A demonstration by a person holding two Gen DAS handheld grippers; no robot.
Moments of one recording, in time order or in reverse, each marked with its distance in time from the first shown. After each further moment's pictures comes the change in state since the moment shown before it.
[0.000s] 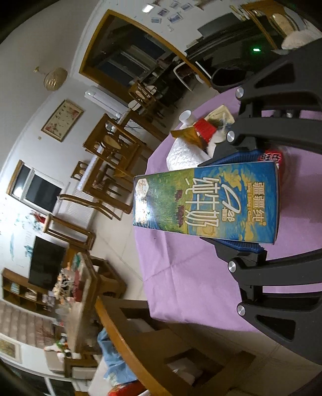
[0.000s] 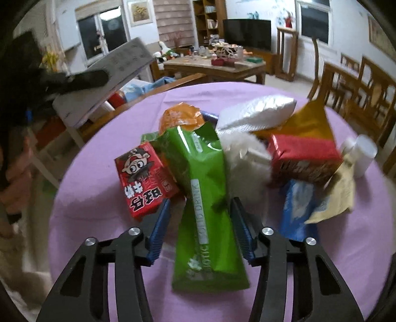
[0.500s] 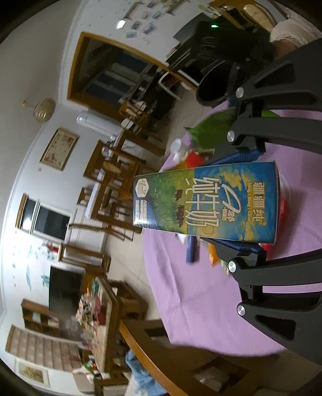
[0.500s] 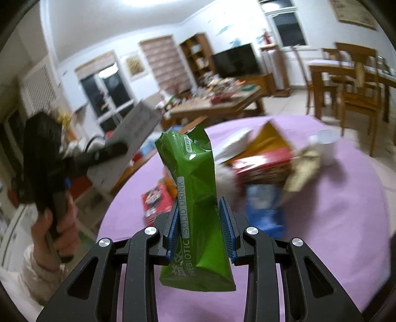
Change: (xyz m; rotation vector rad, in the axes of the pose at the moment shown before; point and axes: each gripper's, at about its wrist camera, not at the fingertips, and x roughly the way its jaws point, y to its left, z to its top) left arm 0.000 -0.075 -0.022 0.157 -0.037 -0.089; right arm -0.098 -0.069 -0.030 0.210 -0.289 0.125
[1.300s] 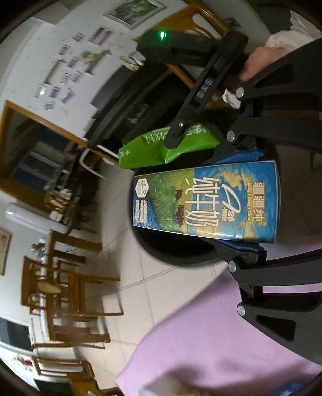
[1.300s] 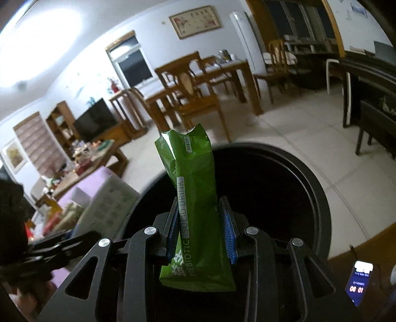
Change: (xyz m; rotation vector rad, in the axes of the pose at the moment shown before) left arm 0.231 -0.313 -0.075 0.305 0.399 -0.426; right arm -0.235 -0.298 -0.109 0.482 -0.253 -0.656
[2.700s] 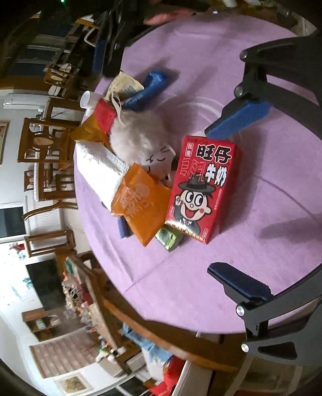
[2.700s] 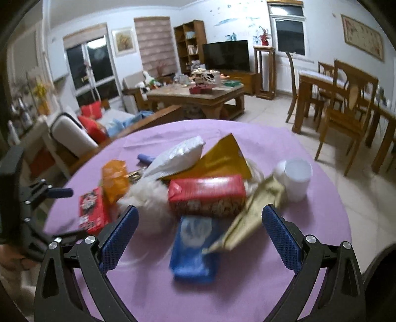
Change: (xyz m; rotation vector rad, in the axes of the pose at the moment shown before) left arm -0.274 0.198 -0.159 -0.225 0.019 0.741; right arm 0.055 0.410 -0.056 -0.717 0.257 0.461
